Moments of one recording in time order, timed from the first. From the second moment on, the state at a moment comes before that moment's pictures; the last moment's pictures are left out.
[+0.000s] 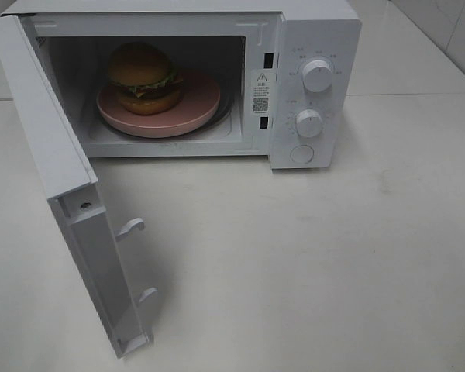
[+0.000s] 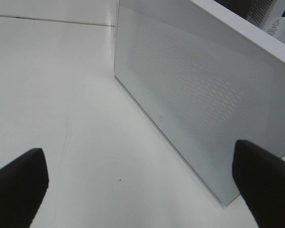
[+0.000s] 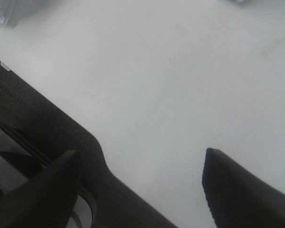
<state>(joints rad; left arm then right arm) 0.08 -0.01 -0.50 -0.22 1.04 0.11 0.67 0.65 -0.68 -0.09 1.02 0.03</state>
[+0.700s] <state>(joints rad) 0.08 -0.01 -0.50 -0.22 1.04 0.11 0.55 0.24 -0.56 -0.12 1.19 0.06</state>
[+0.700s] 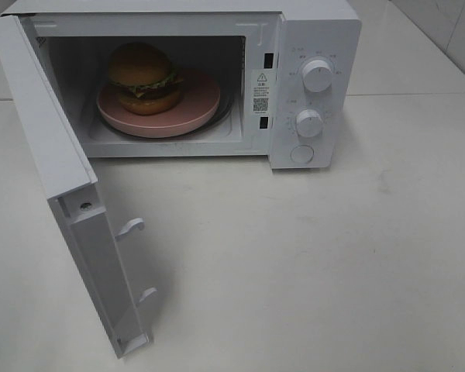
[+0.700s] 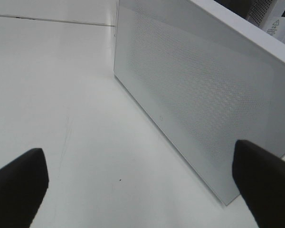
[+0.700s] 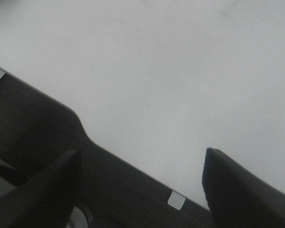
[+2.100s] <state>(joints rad) 0.08 -0.01 -0.50 -0.22 1.04 0.11 0.20 0.00 -0.51 -0.12 1.05 0.13</state>
